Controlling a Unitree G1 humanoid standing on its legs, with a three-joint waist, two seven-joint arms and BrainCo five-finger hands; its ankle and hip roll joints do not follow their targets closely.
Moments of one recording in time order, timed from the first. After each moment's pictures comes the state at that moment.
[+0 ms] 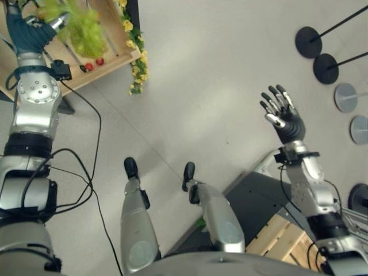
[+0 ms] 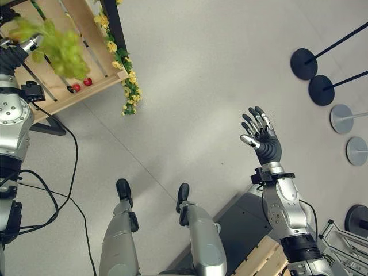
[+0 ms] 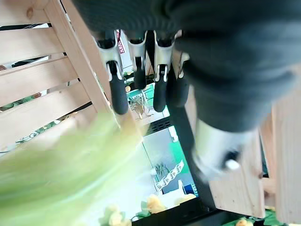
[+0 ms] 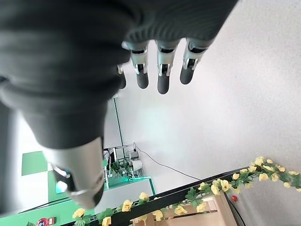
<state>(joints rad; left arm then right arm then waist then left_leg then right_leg) -0.84 0.90 -0.14 0.59 -0.29 -0.34 0.41 -0.12 -0.49 0.06 0.05 0.76 -0.29 0.13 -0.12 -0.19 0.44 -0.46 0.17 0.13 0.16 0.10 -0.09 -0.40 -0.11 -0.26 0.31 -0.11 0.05</state>
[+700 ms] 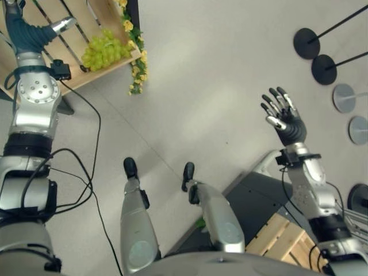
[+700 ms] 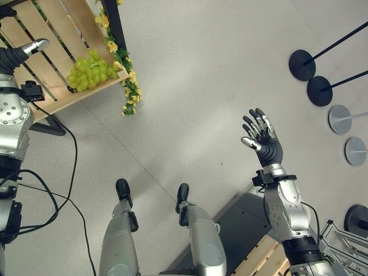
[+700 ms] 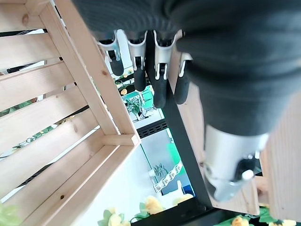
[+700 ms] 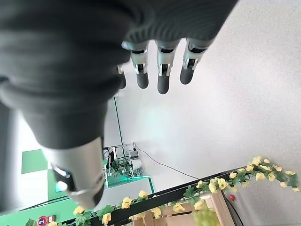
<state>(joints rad) -0.82 0.89 -0.12 0.57 -0.25 -0.34 0.41 -0.11 -0.49 0.05 0.05 0.76 -0.29 0.14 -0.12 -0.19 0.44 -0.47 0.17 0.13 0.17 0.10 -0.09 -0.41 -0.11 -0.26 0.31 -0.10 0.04</state>
